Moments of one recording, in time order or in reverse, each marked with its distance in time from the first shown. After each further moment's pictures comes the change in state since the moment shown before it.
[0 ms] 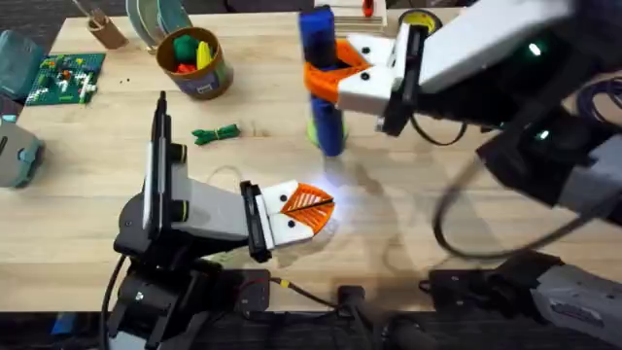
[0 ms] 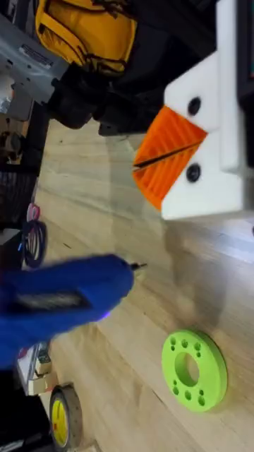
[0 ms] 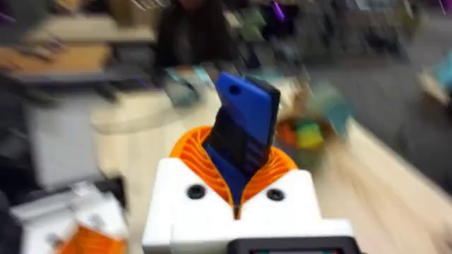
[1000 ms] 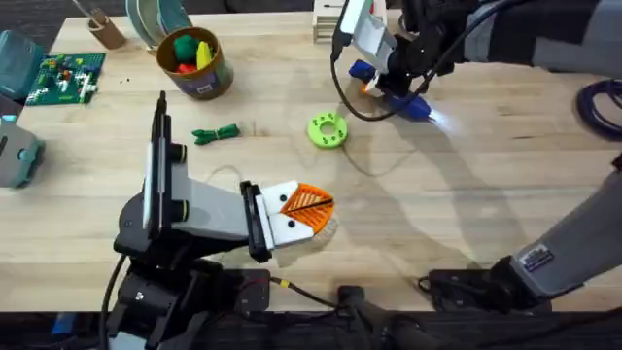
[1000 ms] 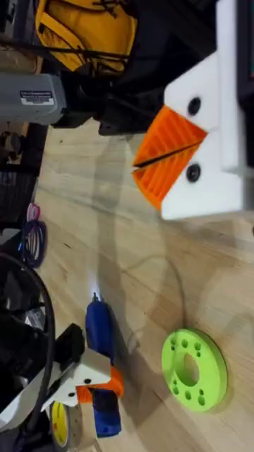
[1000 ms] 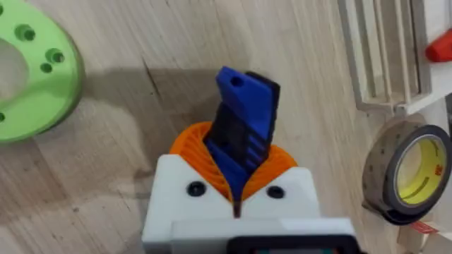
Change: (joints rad) left arm 0.000 0.000 0.000 0.000 -0.001 0.000; right arm -0.213 0.721 0.645 -0.990 0.663 -0.905
